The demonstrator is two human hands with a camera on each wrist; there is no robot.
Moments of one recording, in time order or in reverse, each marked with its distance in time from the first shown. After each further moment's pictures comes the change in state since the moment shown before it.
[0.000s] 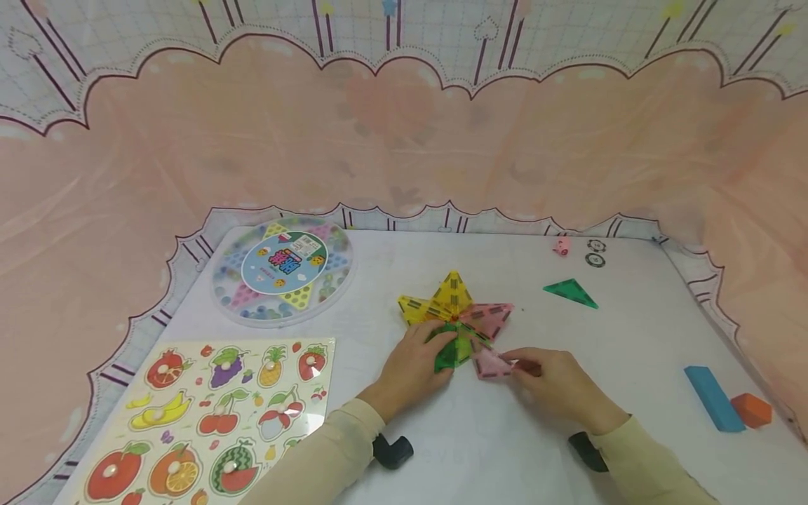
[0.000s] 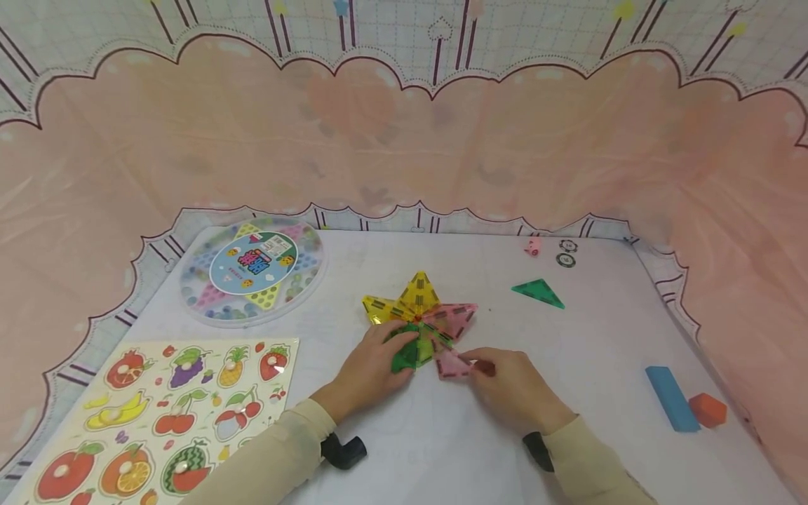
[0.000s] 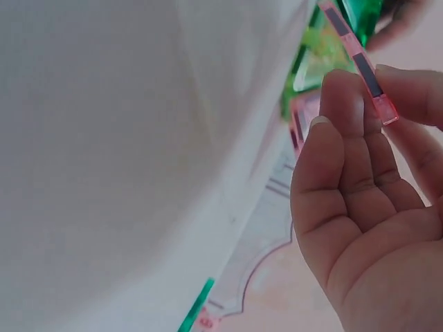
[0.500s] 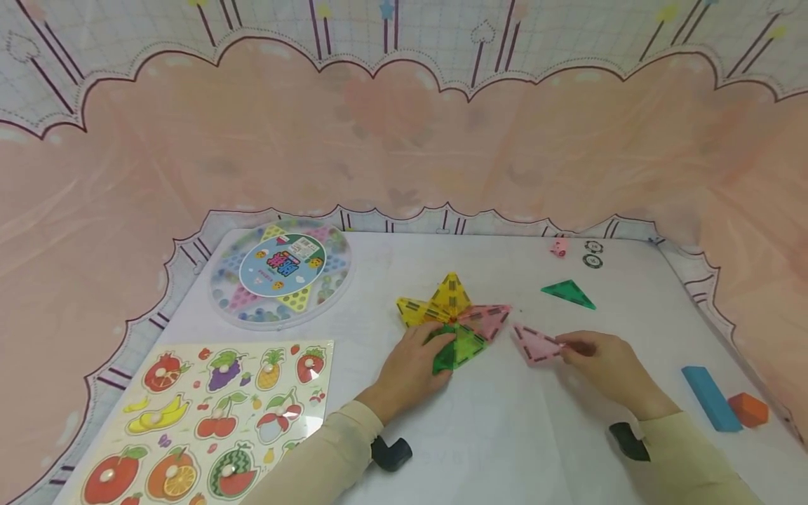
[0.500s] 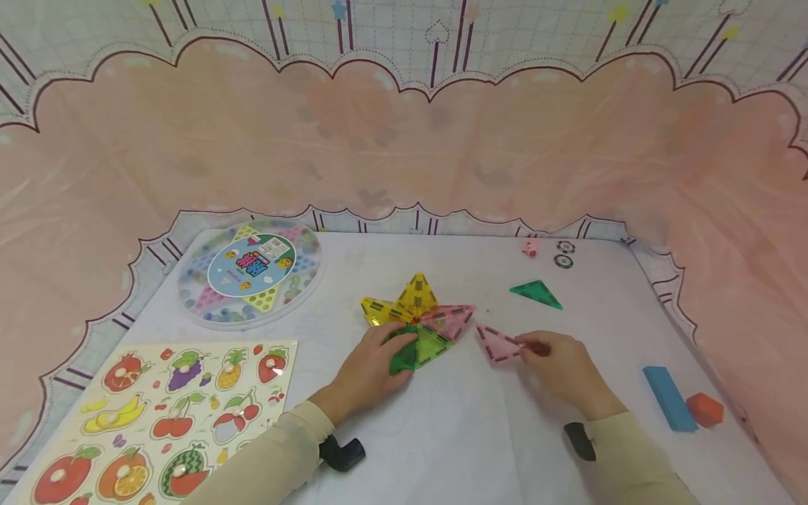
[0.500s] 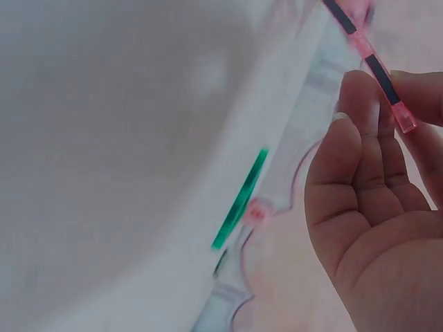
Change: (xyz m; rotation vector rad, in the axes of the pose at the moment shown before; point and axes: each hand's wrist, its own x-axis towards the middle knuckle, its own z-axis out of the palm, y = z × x) left_hand 0.000 -0.001 0.002 -0.006 -0.009 0.001; right_hand -0.009 0.045 -0.050 -0.026 0.101 0.110
